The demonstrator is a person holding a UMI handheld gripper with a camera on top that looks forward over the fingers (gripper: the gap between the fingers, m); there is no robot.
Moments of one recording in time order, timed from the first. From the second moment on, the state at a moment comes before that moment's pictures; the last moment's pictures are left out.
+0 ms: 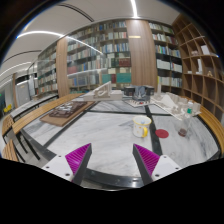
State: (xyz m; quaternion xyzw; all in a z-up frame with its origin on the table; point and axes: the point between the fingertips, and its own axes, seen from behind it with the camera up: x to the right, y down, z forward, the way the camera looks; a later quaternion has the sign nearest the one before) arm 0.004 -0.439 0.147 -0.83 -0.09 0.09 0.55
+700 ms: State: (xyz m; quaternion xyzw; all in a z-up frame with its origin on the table) arm 0.358 -0.266 0.094 -0.80 0.07 -0.10 0.59
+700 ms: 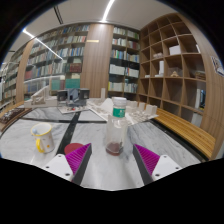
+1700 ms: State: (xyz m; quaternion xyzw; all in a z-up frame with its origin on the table) arm 0.430 -0.137 0.127 -0.77 0.05 -0.19 0.61
